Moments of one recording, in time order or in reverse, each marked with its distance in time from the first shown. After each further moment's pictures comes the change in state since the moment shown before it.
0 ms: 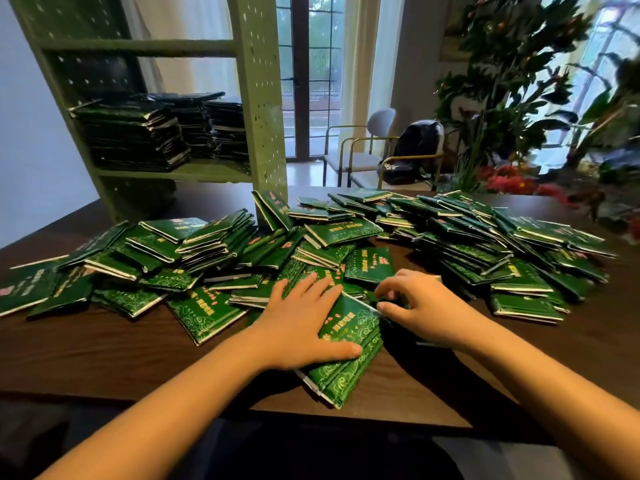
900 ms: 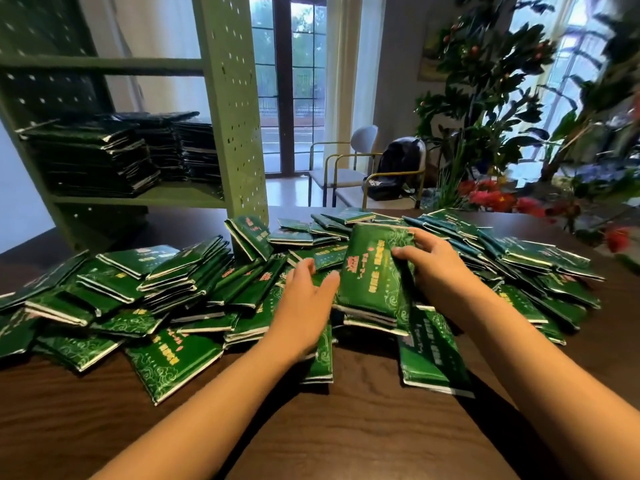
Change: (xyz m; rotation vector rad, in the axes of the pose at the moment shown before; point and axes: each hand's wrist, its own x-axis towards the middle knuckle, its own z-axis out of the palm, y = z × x) left_hand 0.060 0.023 -0.026 -0.961 0.483 -0.206; right_hand 0.060 0.044 -0.030 1.165 0.299 0.320
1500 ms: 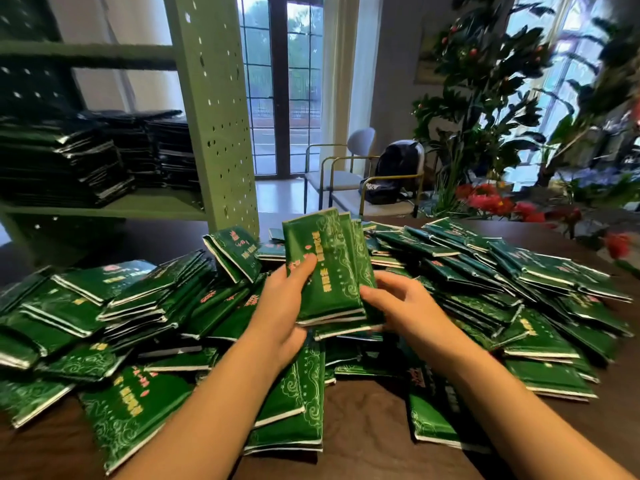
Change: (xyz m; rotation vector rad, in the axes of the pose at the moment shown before) left_hand 0.053 -0.004 0.002 -1.046 -0.010 -0.206; right_hand 0.005 0.030 0.025 -0.005 -0.236 -0.100
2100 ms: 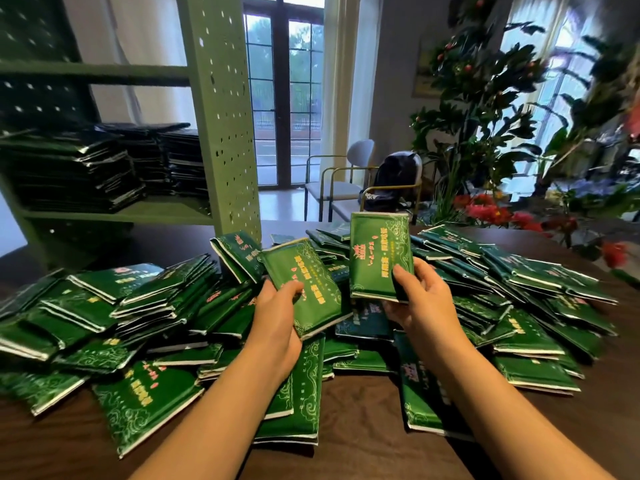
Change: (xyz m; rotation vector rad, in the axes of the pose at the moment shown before) left_hand -0.015 -0.004 -0.004 -0.009 0.179 0.057; right_hand -0.004 -0.006 0.001 0.322 0.367 -0.092
